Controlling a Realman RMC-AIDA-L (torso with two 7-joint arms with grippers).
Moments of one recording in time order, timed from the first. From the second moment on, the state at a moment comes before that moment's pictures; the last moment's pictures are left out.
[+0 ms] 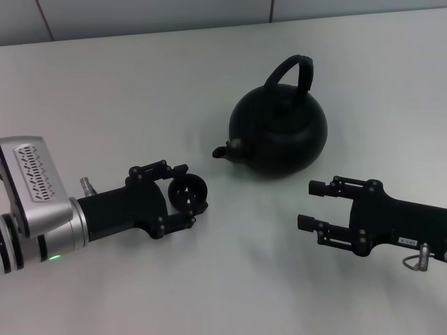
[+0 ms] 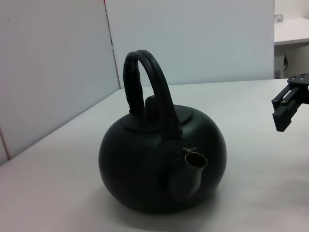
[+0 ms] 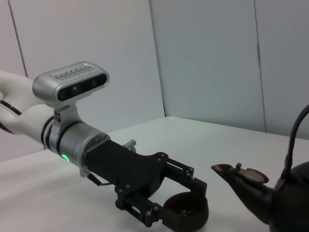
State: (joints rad) left arm -0.65 -2.08 0.54 0.09 2.04 1.25 -0.54; right arm 0.27 2.08 -0.72 -0.46 -1.83 -1.60 0.90
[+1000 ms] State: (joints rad) left arm -0.66 -2.08 0.57 0.08 2.03 1.23 -0.54; right arm 0.28 2.08 -0.72 -0.45 -1.83 -1.60 0.91
